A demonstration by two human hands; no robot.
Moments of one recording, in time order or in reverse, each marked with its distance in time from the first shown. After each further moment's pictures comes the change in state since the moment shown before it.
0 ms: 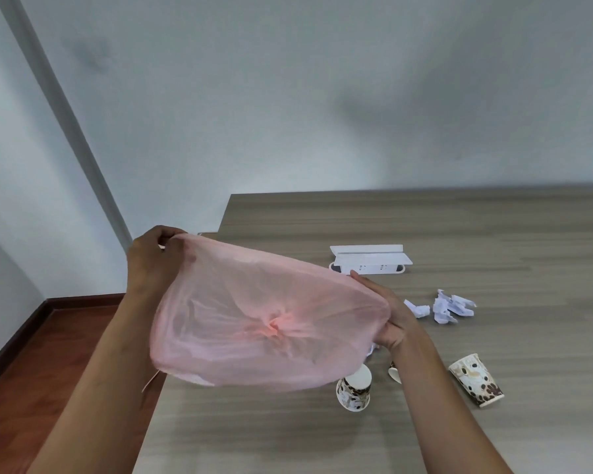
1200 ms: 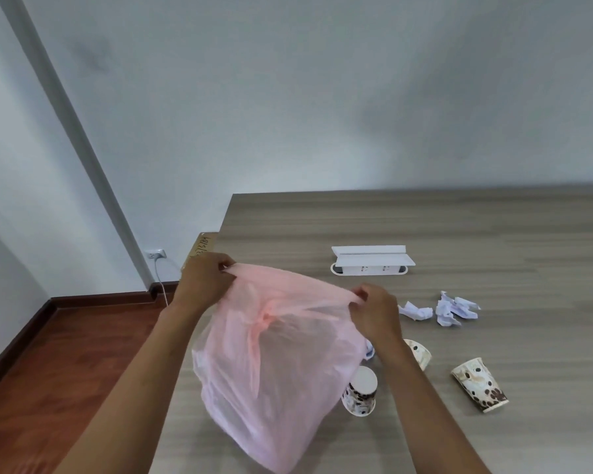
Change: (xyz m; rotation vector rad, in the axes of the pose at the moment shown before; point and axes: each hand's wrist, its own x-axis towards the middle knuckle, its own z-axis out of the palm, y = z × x) left_hand -0.013 -0.009 0.056 0.372 -0.357 0.152; right_hand 0.037 0.022 -0.020 -1.395 0.734 -0.554
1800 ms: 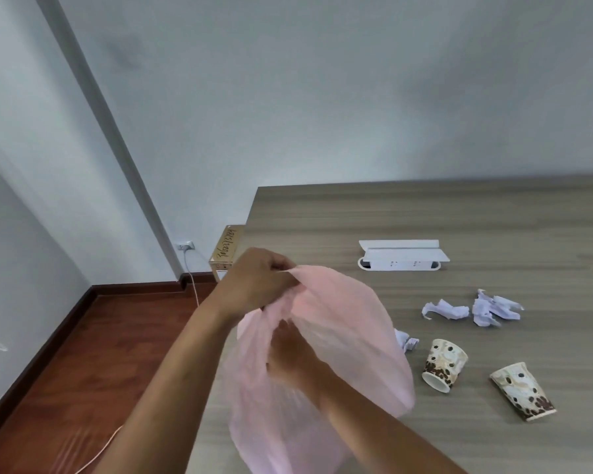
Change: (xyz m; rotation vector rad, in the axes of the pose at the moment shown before) left_hand -0.053 0.066 -0.039 -0.275 -0.285 0.004; right_hand -0.071 -0.066 0.139 -0.360 -0.613 -0.756
